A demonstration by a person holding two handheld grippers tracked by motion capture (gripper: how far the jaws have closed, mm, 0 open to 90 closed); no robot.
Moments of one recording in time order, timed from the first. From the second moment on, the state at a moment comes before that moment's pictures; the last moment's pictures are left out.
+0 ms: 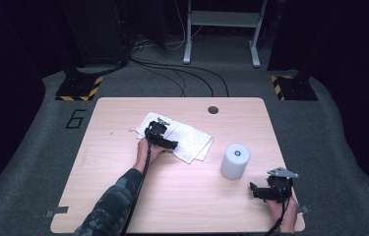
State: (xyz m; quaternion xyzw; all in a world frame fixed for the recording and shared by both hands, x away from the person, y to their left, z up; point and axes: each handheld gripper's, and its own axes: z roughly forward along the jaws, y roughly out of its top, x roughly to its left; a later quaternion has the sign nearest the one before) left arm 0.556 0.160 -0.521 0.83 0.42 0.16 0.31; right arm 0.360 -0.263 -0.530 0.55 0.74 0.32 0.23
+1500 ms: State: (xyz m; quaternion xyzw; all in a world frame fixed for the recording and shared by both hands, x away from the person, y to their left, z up) left arm 0.514 0.172 -0.486 0.82 0.38 0.20 0.38; right arm 0.360 -0.264 -0.529 0.54 0.75 0.32 0.23
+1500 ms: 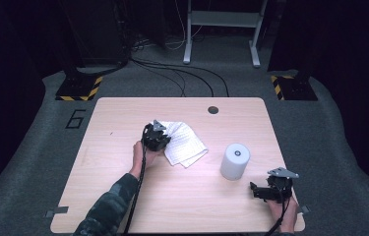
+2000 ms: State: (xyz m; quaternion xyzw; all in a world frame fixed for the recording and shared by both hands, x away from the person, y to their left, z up) left arm 0.472 0.182 -0.426 0.81 0.32 0.22 0.44; right arm 0.360 -0.265 -0.530 0.54 0.74 0.32 0.23
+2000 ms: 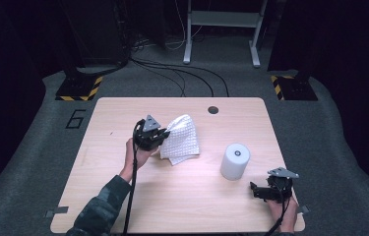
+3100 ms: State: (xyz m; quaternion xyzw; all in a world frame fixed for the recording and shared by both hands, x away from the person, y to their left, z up) left arm 0.412 0.257 -0.396 0.80 0.32 0.25 0.45; right arm 0.360 -0.264 -0.530 0.54 0.74 0.32 0.23
